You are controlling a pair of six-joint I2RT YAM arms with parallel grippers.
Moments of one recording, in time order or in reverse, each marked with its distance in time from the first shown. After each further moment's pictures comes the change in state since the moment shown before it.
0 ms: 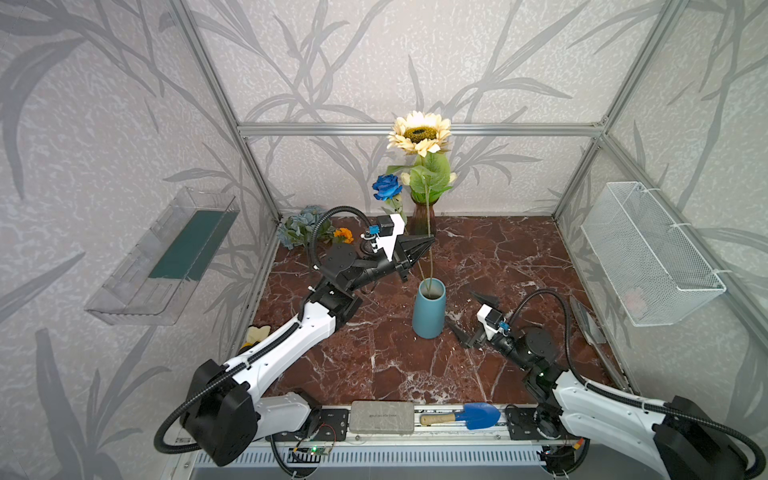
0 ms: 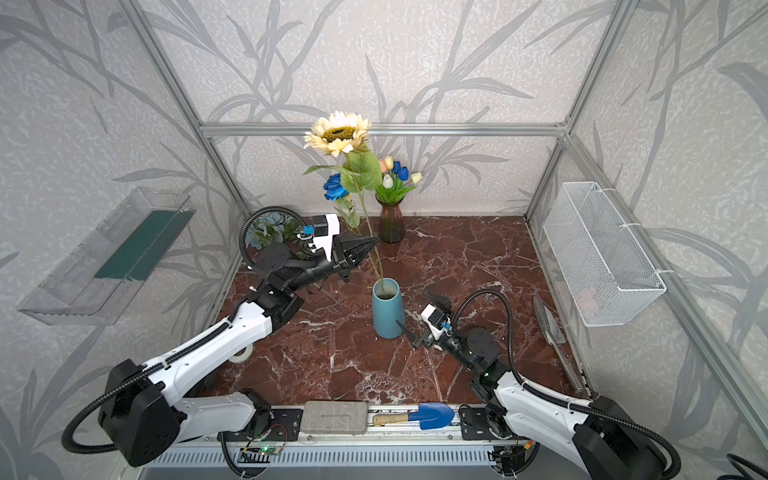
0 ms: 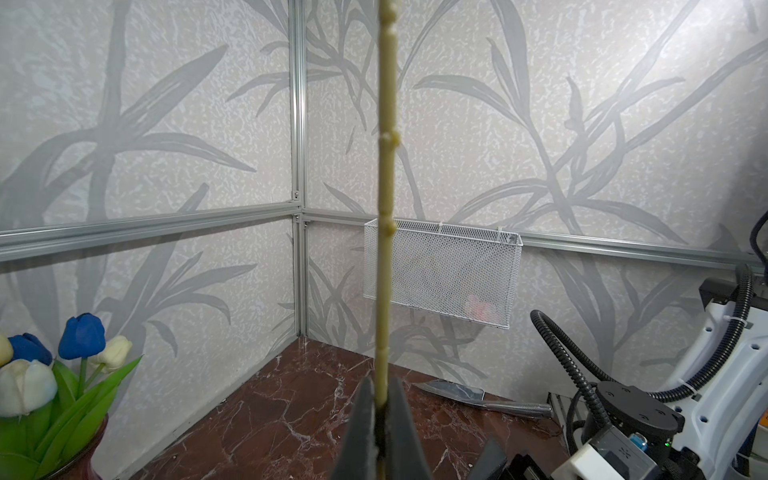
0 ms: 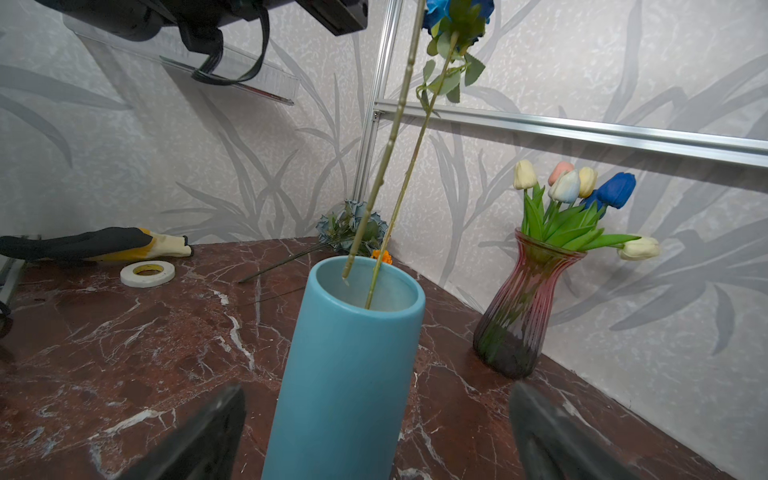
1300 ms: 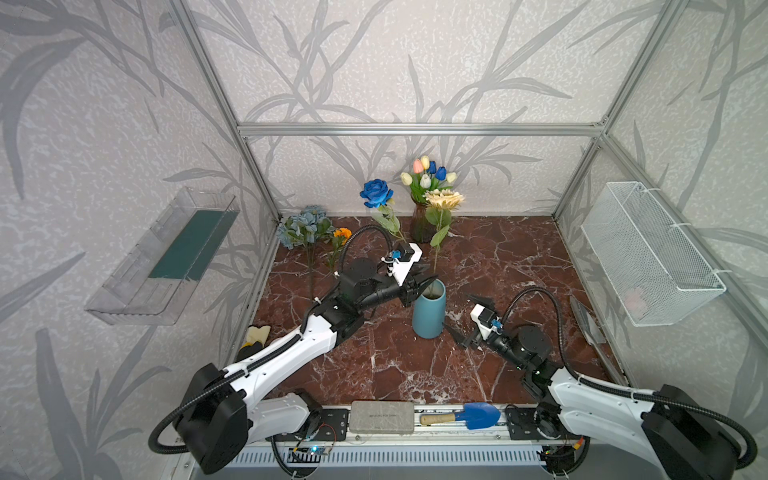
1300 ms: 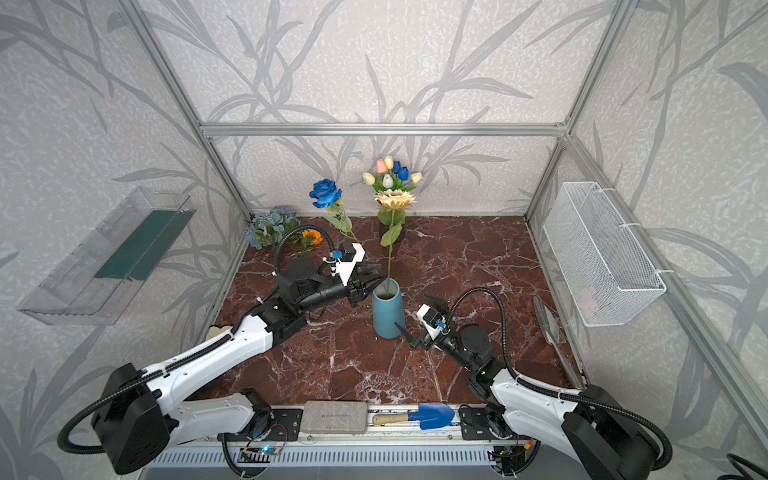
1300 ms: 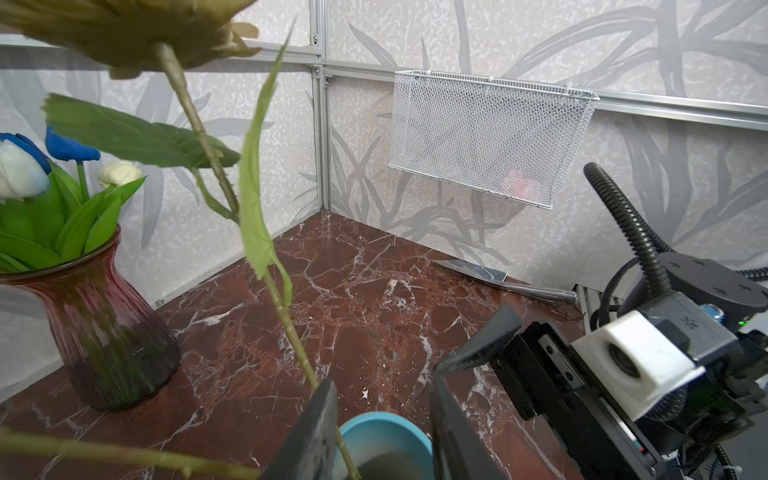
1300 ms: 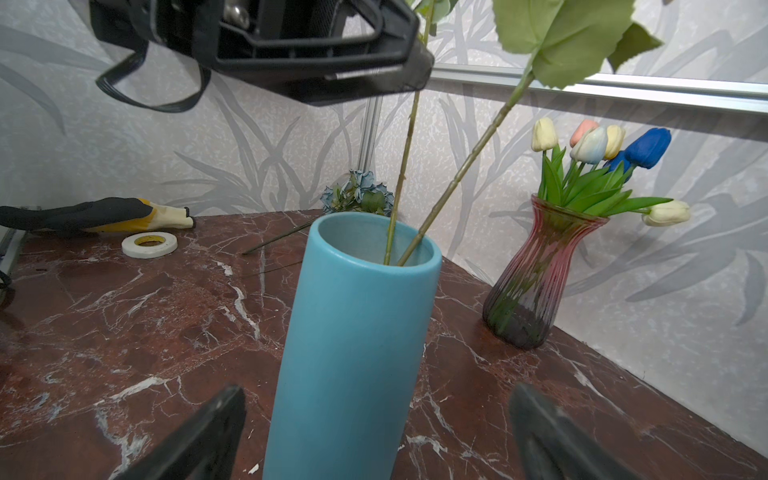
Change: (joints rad) left arm -0.085 -0.103 -0.119 -0.374 -0.165 0.194; right arm 0.000 0.080 0.000 0.003 0.000 0.000
